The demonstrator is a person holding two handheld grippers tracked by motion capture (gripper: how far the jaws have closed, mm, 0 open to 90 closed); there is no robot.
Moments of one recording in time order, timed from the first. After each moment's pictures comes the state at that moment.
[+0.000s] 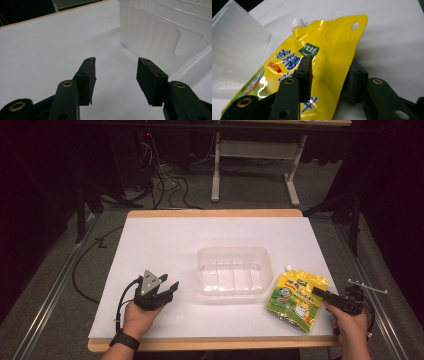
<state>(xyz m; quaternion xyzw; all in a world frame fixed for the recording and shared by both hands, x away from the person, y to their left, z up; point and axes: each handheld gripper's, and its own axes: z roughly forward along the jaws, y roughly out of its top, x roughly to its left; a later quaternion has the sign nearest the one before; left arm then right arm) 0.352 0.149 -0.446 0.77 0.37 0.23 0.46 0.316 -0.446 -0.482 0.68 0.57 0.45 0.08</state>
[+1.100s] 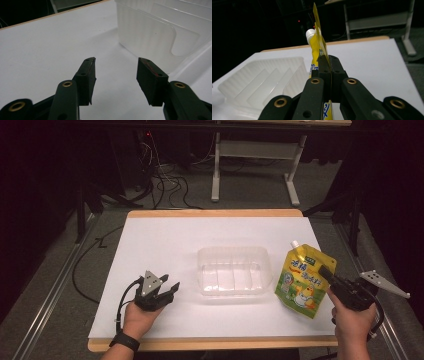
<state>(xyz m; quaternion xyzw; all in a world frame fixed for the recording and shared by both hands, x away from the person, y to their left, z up) 0.349 0.148 -0.445 0.78 0.37 0.23 0.46 0.283 -0.389 -0.380 0.54 0.58 0.54 0.28</state>
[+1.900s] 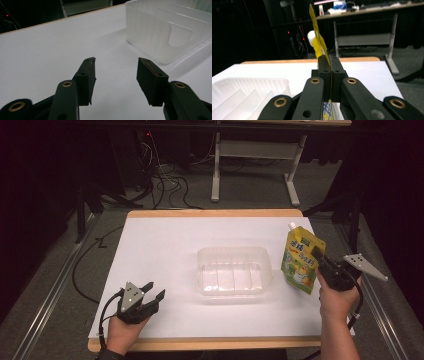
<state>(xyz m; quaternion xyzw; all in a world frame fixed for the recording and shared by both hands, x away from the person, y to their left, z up) 0.315 0.183 -0.439 0.75 0.38 0.26 0.47 0.332 -0.371 -0.382 0.52 0.56 0.54 0.35</state>
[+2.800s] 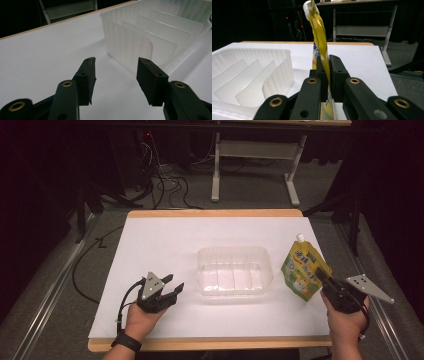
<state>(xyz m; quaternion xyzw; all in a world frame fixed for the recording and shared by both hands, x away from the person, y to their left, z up) 0.342 0.140 -0.438 0.77 0.34 0.23 0.49 0.285 -0.374 -0.399 0.52 0.60 0.49 0.36</state>
